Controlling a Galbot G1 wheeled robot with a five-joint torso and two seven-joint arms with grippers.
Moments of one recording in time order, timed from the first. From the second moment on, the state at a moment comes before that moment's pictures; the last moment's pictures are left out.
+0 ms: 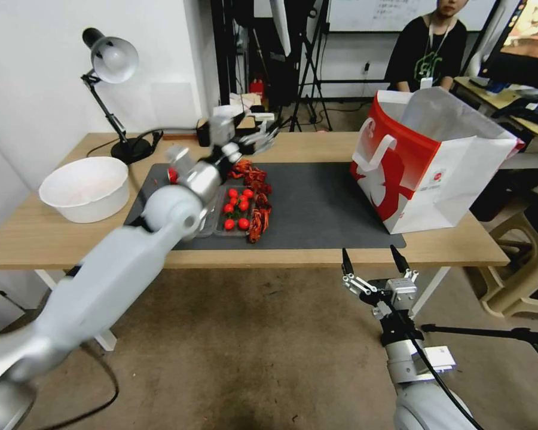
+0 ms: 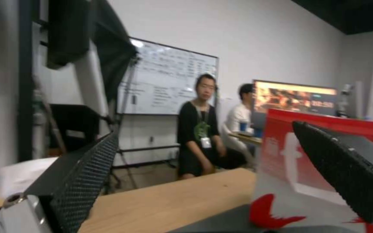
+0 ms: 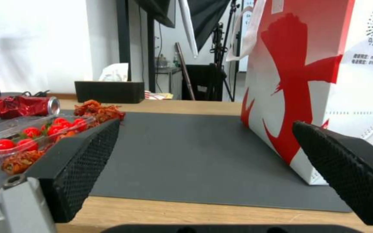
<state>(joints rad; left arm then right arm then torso) 0.63 -0.91 0.00 -1.81 -0.94 -0.03 -0.01 -1.62 1.13 0.33 2.15 0.19 0.23 0.30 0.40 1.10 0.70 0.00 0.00</state>
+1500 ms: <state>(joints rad) 1.56 -1.18 -0.62 -1.91 -0.31 -0.36 -0.05 -1.59 1.13 0.27 2.10 0.18 0.25 0.30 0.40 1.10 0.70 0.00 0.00</state>
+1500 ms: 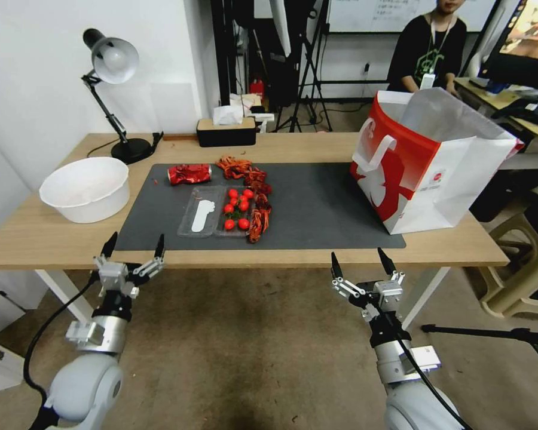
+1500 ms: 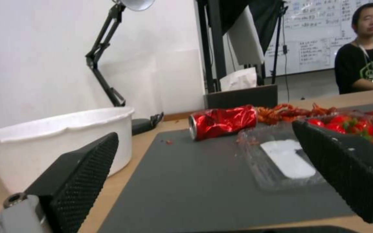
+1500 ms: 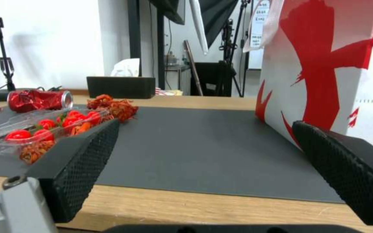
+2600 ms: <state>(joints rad) 1.05 -0.86 -0.31 -1.65 -0.47 -0.22 0.03 -1.59 1.13 0.28 2.11 0.18 0.24 0.30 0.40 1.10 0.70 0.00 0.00</state>
